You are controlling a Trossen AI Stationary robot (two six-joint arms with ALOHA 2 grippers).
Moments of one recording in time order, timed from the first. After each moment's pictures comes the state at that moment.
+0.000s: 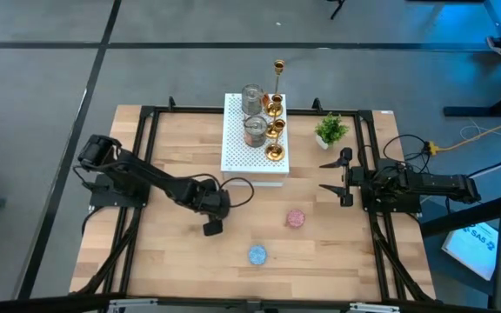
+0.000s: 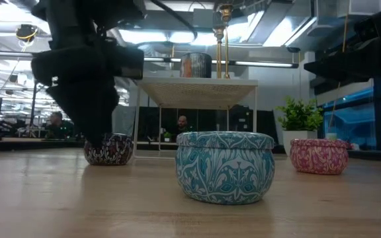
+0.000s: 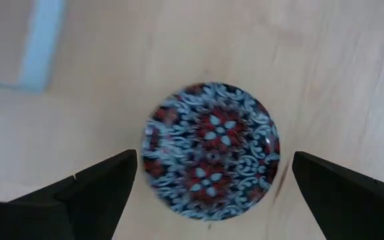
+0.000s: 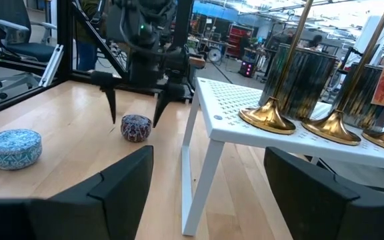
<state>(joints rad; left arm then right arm) -0.26 1.64 0.91 -0.50 -0.15 -0.50 -0.02 0.04 0.01 0.01 0.00 -0.20</state>
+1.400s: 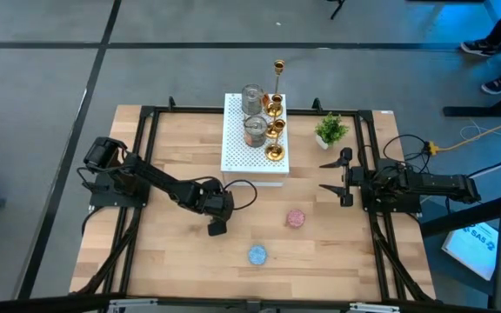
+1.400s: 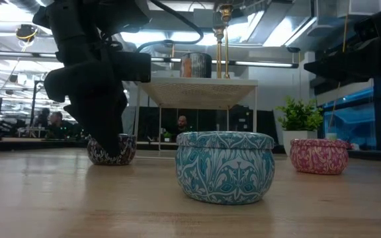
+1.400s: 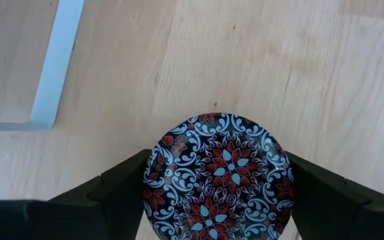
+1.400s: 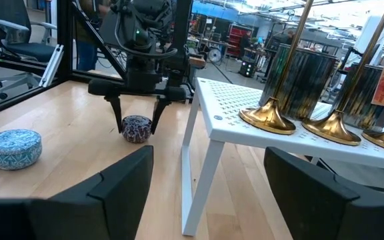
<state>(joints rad) -0.27 1.69 0.91 -0.41 -0.24 -0.46 -0.02 0.04 0.01 0.01 0.00 -0.20</state>
